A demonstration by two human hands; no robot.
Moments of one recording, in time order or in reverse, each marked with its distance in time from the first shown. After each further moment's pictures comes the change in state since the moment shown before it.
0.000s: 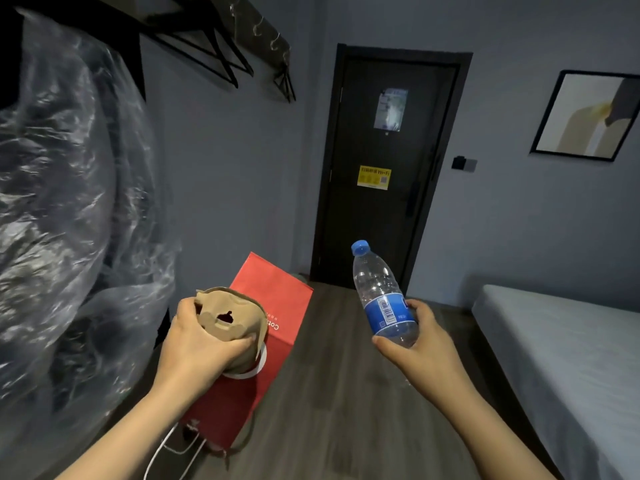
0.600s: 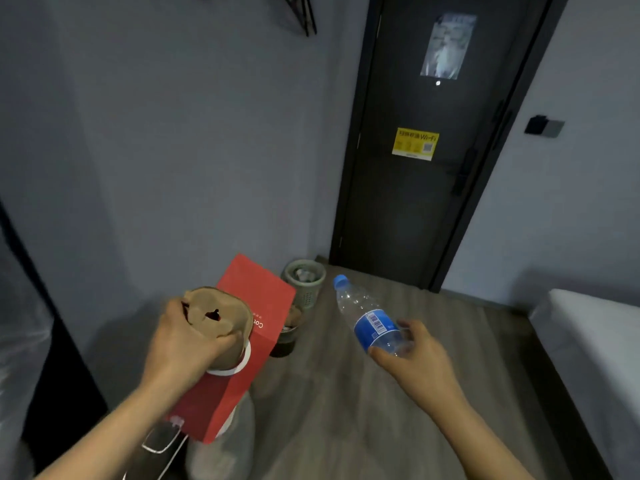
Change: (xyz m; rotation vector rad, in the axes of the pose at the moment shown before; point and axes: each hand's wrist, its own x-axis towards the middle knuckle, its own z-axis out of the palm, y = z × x) left_hand 0.322 -0.095 0.184 0.095 0.027 -0.146; right_hand 0.341 0.092 0.173 -0.054 -0.136 0.185
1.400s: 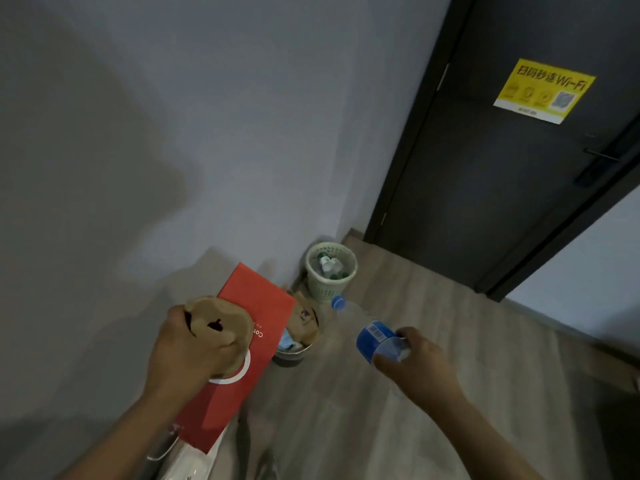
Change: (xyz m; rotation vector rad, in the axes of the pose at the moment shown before) left_hand 0.376 -0.059 0.247 0.004 -0.015 -0.197; right_hand 0.487 0.019 0.170 -0.299 -0.336 0.067
